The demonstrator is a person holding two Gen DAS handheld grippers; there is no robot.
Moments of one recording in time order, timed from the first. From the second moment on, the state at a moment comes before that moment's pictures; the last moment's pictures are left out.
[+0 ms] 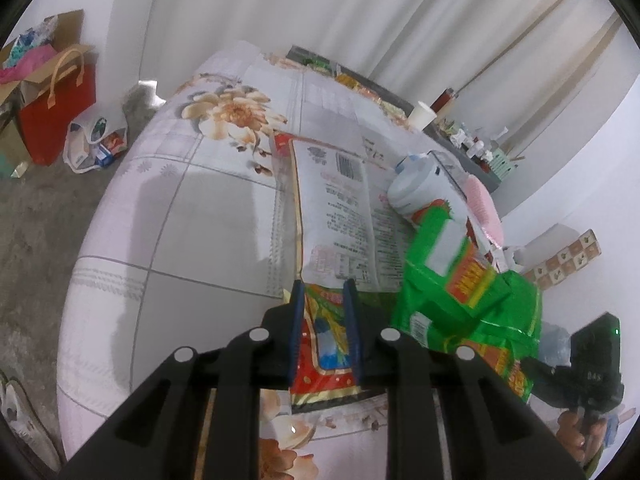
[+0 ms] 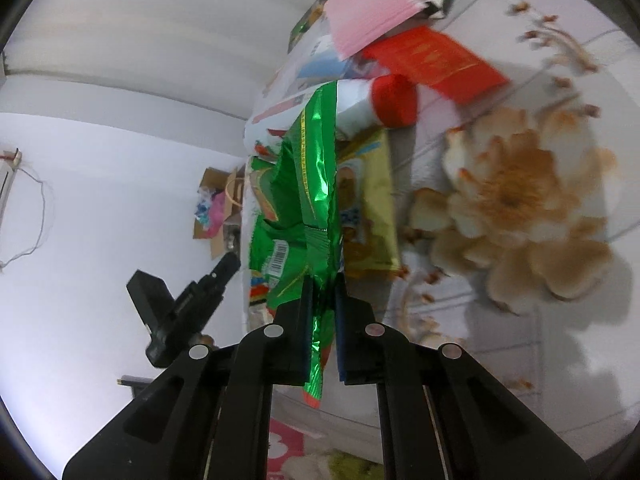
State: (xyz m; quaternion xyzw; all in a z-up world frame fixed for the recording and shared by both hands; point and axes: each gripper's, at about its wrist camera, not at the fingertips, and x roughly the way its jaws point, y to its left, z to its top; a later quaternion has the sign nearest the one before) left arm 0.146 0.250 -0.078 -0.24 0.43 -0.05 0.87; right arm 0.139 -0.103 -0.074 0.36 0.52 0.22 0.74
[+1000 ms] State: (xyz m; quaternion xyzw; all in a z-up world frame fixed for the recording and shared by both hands) left arm 0.199 0.283 -0.108 -0.37 0.46 -0.08 0.80; right arm 0.129 -0.124 -0.088 0.35 0.52 0.21 0.75
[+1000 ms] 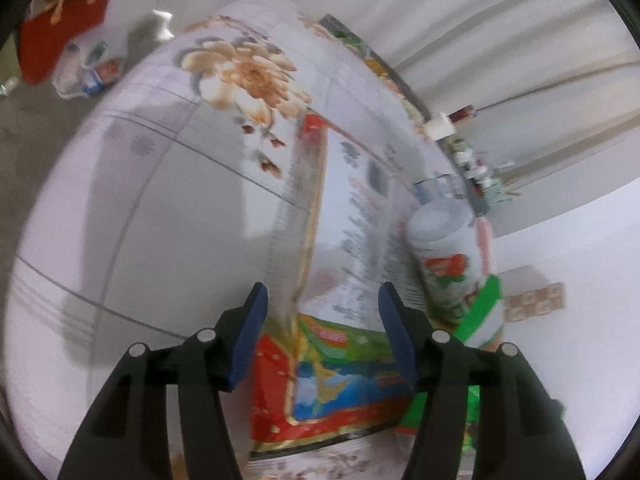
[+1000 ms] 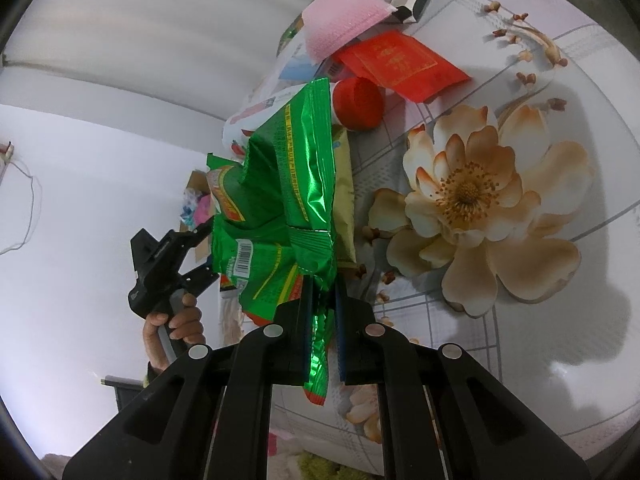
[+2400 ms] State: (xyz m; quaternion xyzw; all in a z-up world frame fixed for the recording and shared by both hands) left arm 0.113 0.287 -0.023 -0.21 0.40 -0.05 0.89; right arm 0.125 -0.127 -0.083 0.36 0.51 0.21 0.75
